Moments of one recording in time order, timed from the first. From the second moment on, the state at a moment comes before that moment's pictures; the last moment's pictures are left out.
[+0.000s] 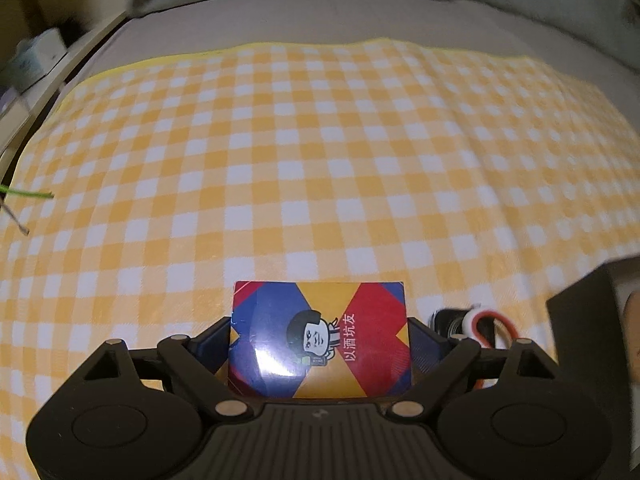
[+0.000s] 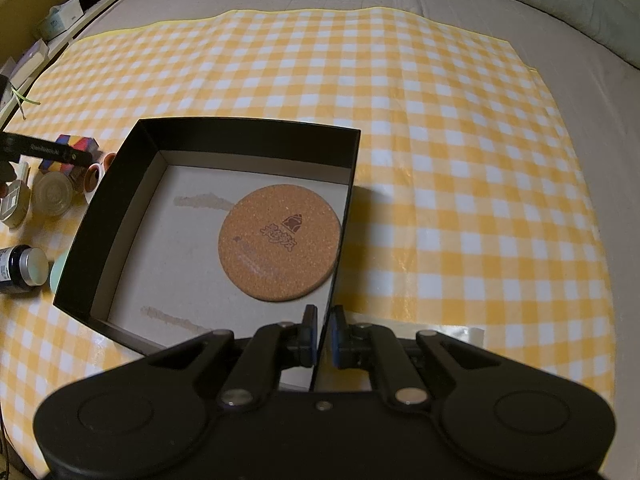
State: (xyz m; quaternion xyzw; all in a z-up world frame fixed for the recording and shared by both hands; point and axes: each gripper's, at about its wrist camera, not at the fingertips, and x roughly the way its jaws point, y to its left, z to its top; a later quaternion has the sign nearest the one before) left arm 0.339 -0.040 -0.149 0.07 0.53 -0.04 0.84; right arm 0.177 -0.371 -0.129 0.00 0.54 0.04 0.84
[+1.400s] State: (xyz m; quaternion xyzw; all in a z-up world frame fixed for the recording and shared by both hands) left arm 0.281 -0.249 -0.139 -0.13 0.53 -0.21 0.81; right arm 0.152 -0.371 -0.116 -0.02 0.53 0.06 0.85
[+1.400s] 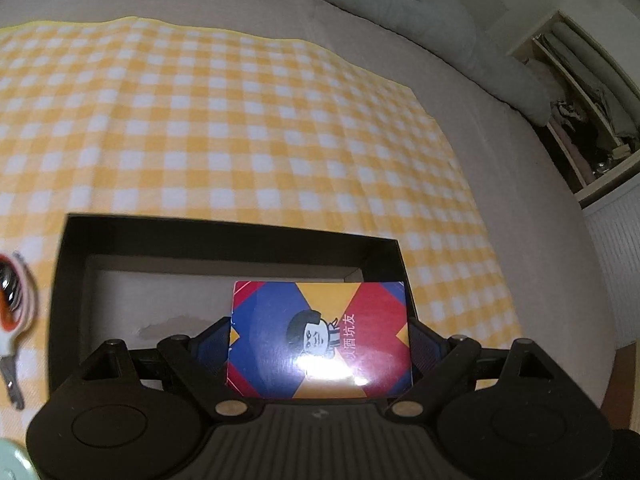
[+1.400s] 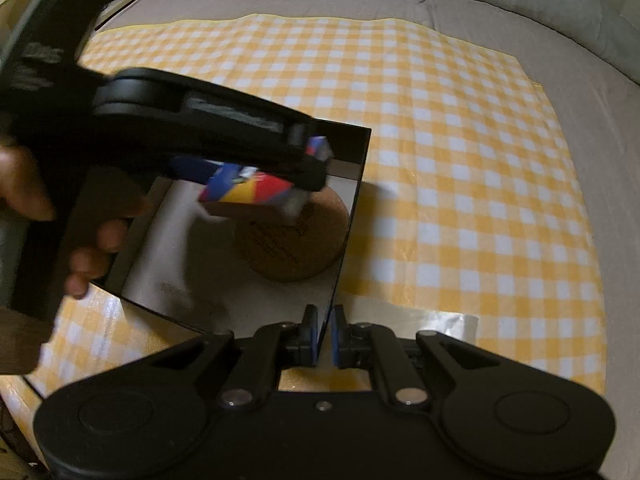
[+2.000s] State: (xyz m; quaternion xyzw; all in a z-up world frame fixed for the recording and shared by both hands) left arm 0.289 -0.258 -0.142 -0.12 0.50 -0.21 0.83; right arm 0.146 -0.370 -0.129 -0.01 0.53 0.05 0.85
